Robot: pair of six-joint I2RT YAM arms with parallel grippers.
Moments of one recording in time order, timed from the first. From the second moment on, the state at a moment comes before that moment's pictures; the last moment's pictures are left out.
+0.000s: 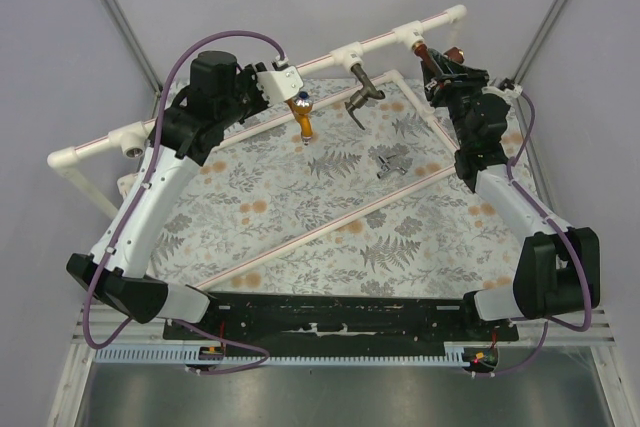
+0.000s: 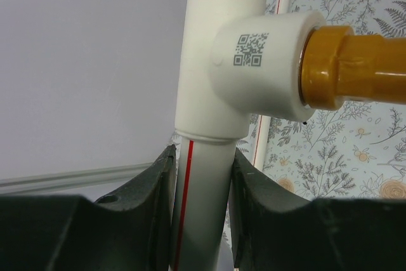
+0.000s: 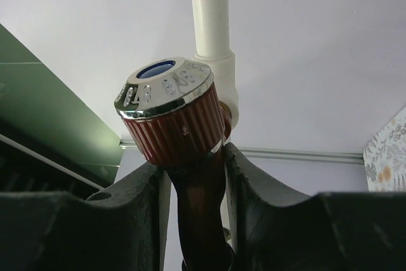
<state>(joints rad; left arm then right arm) -0.44 1.41 1.69 -0.71 -0.02 0.89 0.14 1.41 1.00 0.63 0.00 1.69</state>
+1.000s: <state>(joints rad) -0.45 1.41 1.69 -0.73 -0.01 0.89 0.11 1.31 0.83 0.70 0.13 1.54</state>
